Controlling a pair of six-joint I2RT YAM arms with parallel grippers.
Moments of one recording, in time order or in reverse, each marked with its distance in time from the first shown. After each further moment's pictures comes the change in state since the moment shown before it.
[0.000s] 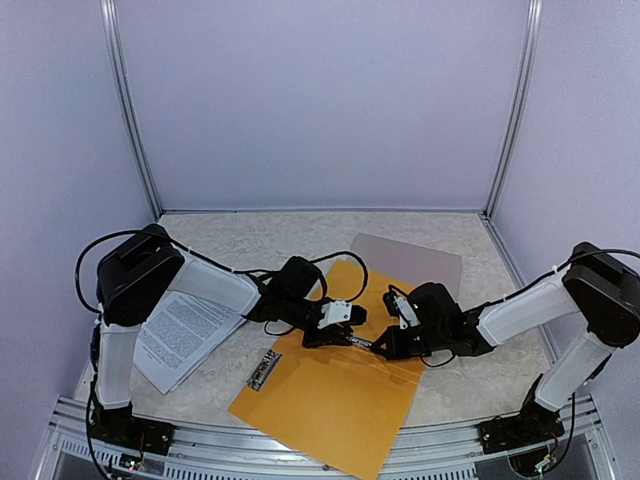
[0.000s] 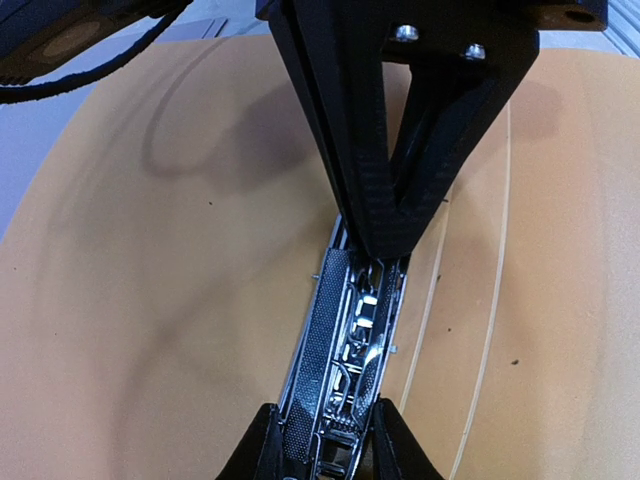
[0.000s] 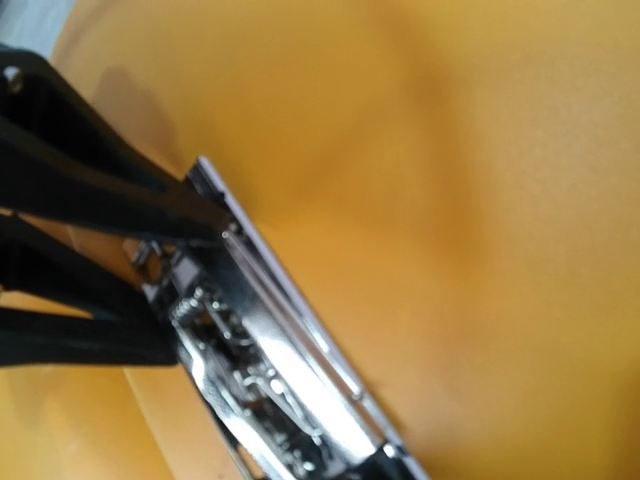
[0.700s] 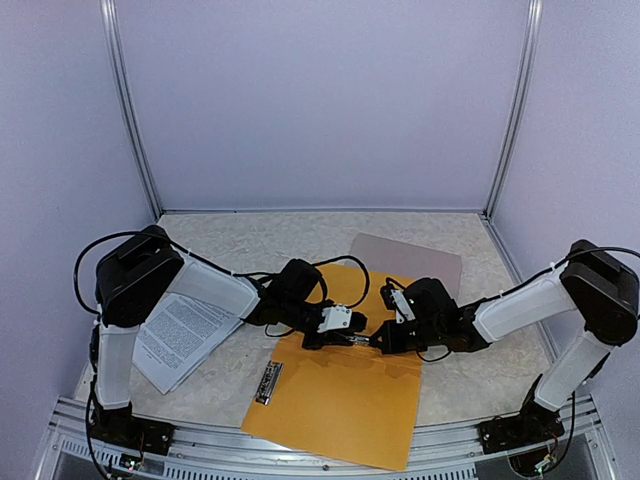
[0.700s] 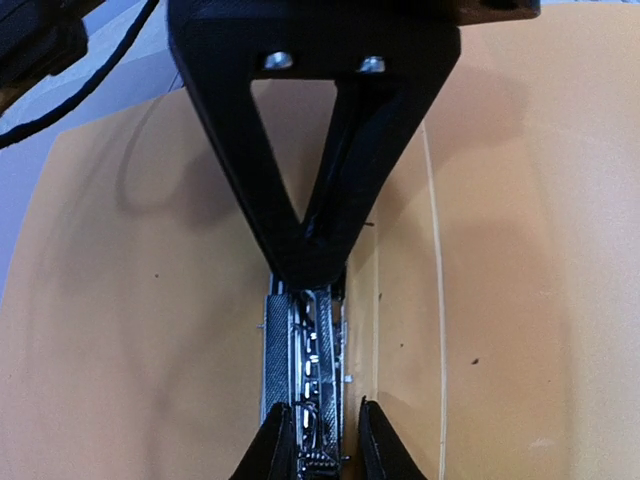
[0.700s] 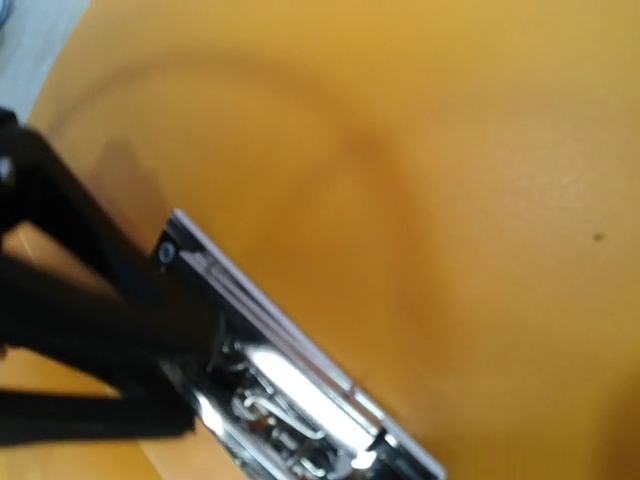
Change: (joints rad) left arm -0.007 -0.010 -0.025 0.030 -0.003 0.074; right arm 0.000 0.018 0.038 0.000 0.056 -0.025
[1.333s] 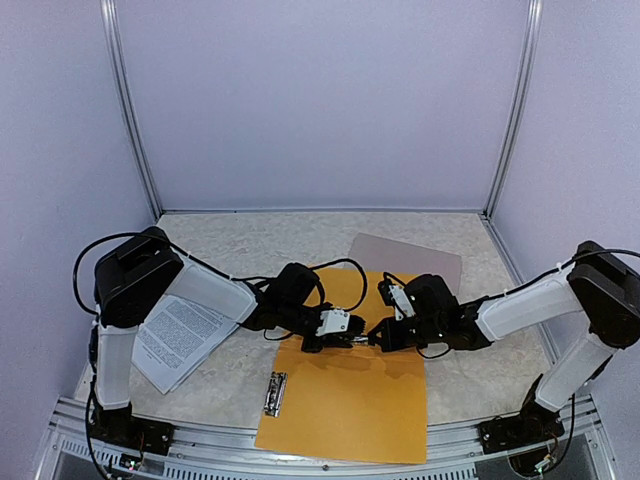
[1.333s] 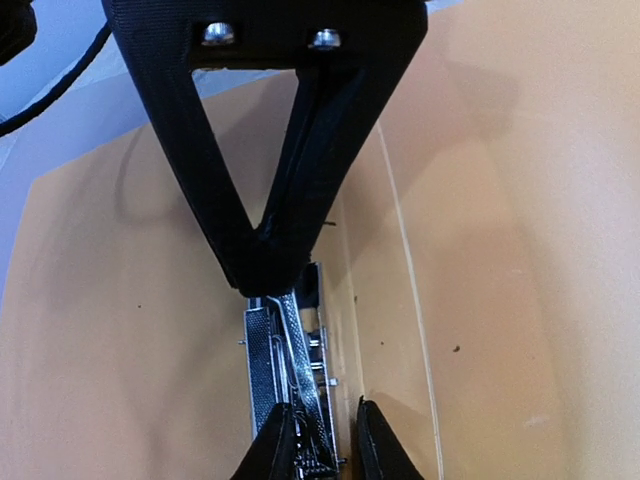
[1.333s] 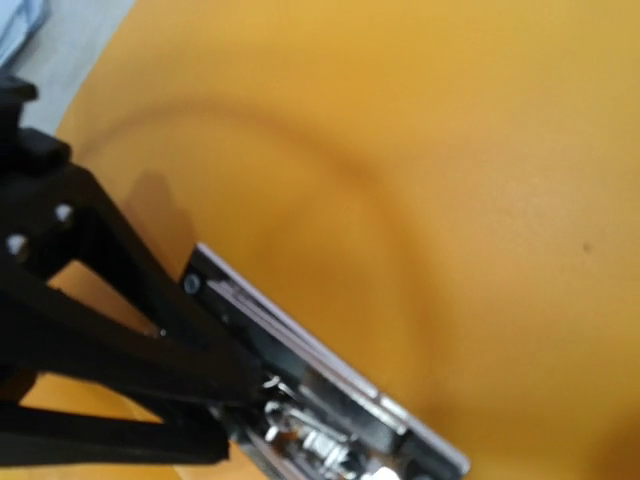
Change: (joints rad) left arm -0.012 -0.006 -0.036 0.057 -0.003 0.008; right arm 0.002 -0.026 0.016 -0.011 0.005 -0.062
